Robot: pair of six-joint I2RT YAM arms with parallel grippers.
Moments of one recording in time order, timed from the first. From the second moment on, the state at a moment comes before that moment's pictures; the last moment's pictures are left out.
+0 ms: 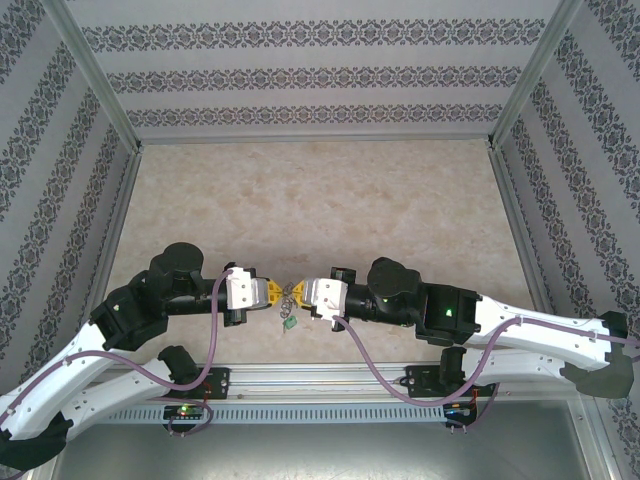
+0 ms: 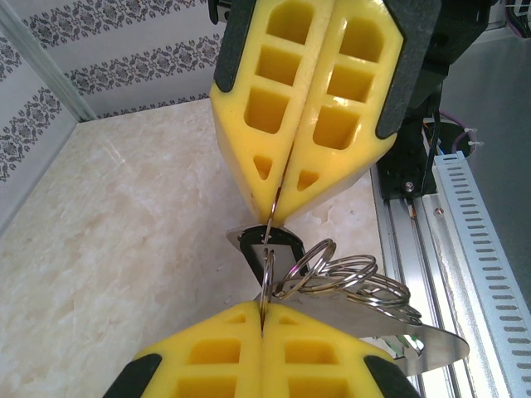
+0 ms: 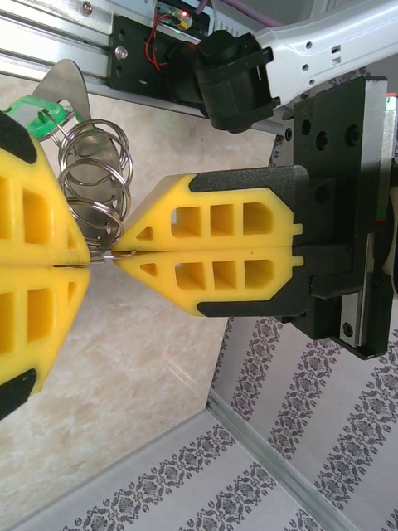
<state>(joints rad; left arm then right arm) -0.80 0.67 0.93 -0.68 0.45 0.51 1.29 0.96 0.93 -0.24 0.01 -0.42</state>
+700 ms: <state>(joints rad) -0.80 0.67 0.93 -0.68 0.44 0.51 1.29 0.97 0.93 -0.24 0.00 -0.42</state>
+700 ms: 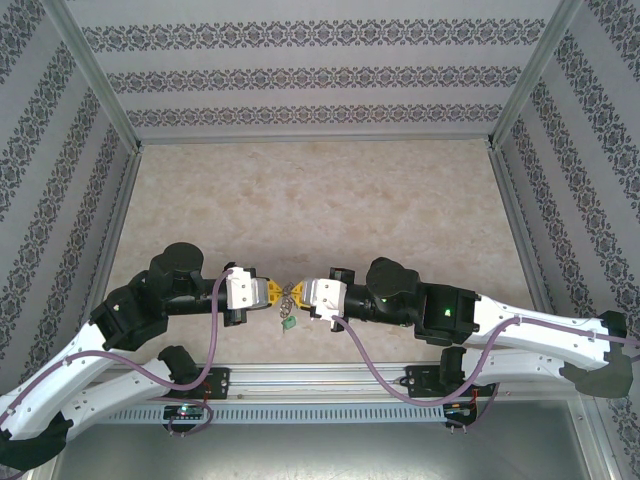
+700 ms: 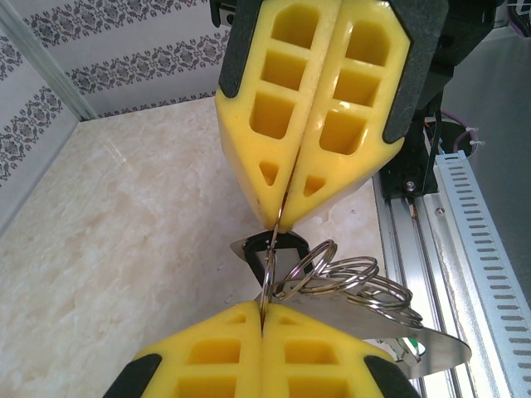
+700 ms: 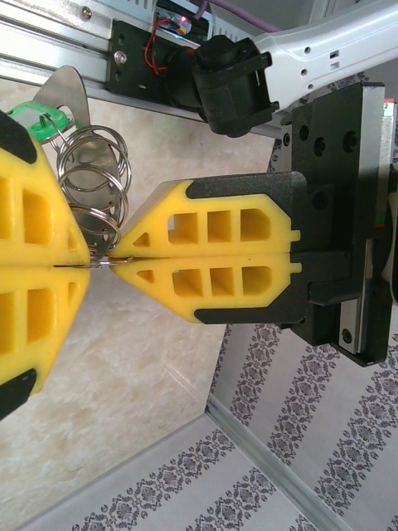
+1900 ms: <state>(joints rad) -0.80 0.68 0.93 -0.71 0.44 0.53 1.29 1.01 0.94 -0.22 -0.02 -0.42</state>
